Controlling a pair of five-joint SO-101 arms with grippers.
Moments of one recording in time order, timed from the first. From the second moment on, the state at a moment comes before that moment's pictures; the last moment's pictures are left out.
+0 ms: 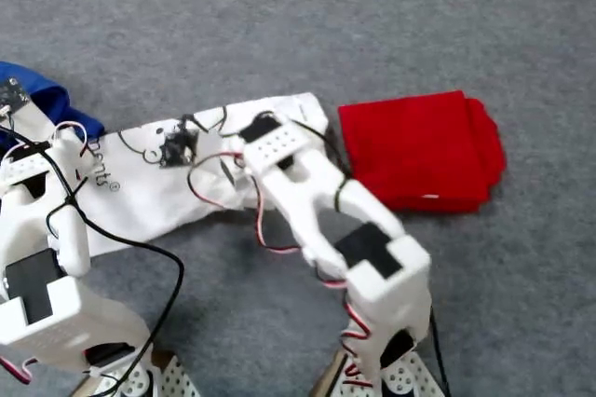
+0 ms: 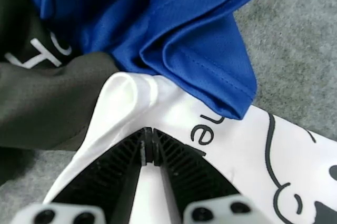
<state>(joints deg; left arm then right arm) -29.1 3.3 32.1 32.9 5.1 -37.5 22.2 5.8 64.4 44.5</state>
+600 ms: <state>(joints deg) -29.1 3.3 32.1 32.9 5.1 -37.4 42.9 -31.3 72.8 42.8</state>
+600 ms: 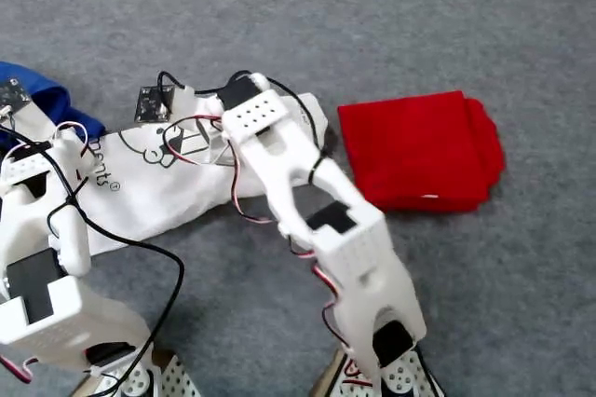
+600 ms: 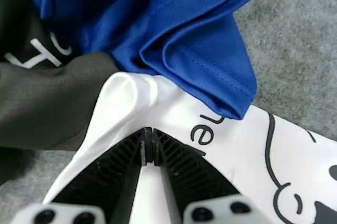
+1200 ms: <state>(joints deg) -29.1 3.3 32.1 32.9 5.1 -36.2 58.3 -84.6 100.3 32.2</state>
